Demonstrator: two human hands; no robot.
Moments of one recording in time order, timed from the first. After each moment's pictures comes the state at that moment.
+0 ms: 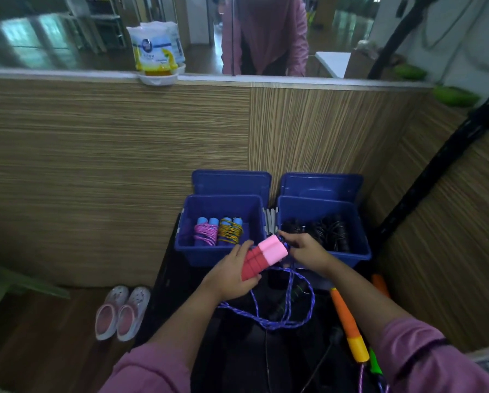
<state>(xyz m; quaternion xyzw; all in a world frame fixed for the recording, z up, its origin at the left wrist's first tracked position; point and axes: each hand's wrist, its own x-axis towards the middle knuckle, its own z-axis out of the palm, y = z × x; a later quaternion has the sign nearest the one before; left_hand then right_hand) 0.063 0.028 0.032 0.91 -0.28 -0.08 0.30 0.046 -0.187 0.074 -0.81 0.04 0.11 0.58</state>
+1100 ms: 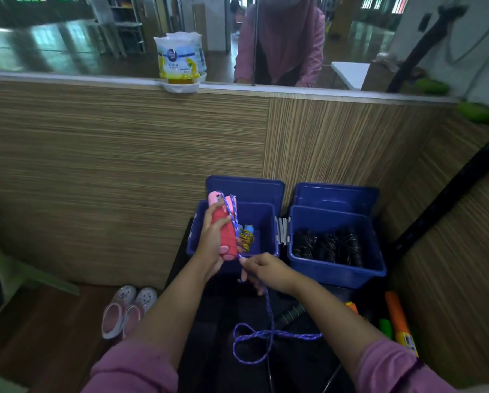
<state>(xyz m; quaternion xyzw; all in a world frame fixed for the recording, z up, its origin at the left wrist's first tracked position) 0.106 0.044 0.097 0.59 0.07 -0.06 0.81 0.058 -0.094 0.068 -0.82 -0.05 0.21 0.52</state>
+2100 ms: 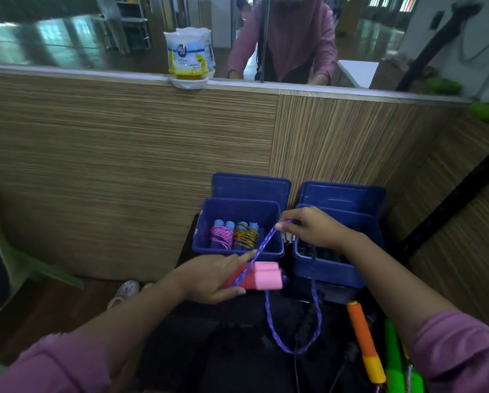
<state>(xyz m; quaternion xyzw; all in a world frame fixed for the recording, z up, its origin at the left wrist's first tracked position) 0.075 0.112 0.081 0.86 -0.49 -0.03 0.11 0.090 -0.166 0.156 -0.95 -0.19 0.06 0.24</state>
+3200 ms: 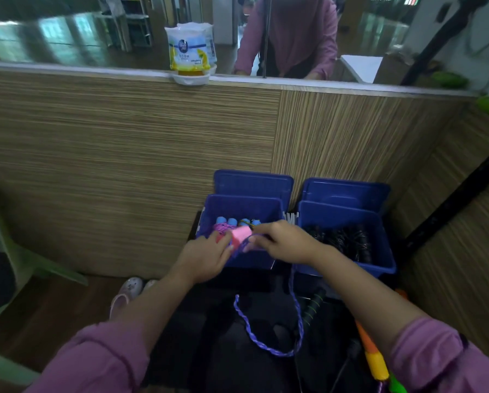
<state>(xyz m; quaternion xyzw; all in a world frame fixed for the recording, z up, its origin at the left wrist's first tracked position) 0.103 0.114 0.040 0.95 -0.30 0.12 0.04 0.069 -0.105 0.139 -0.95 -0.23 0.06 0.20</state>
